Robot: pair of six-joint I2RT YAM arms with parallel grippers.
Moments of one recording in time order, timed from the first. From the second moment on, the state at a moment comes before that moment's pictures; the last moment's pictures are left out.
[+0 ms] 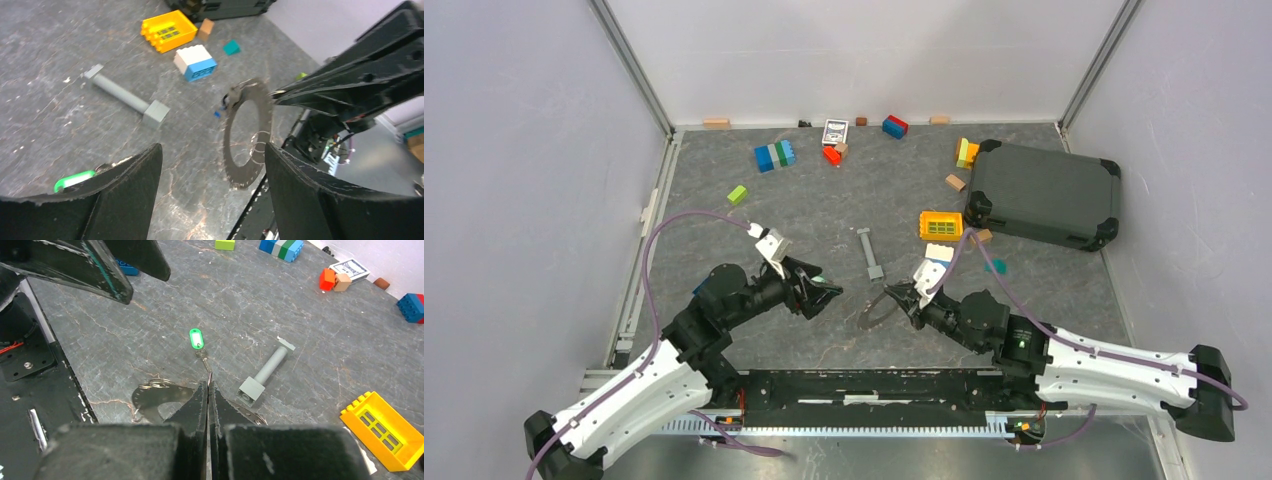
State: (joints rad) left arm -0.76 0.57 0.46 -0.05 0.19 -0.36; right arm 1.23 0.70 0.44 0.15 0.32 -0.06
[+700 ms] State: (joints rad) left arm -0.76 0.64 0.43 0.01 0.25 -0.43; right arm 1.23 0.37 0.32 -0.24 0.41 0.45
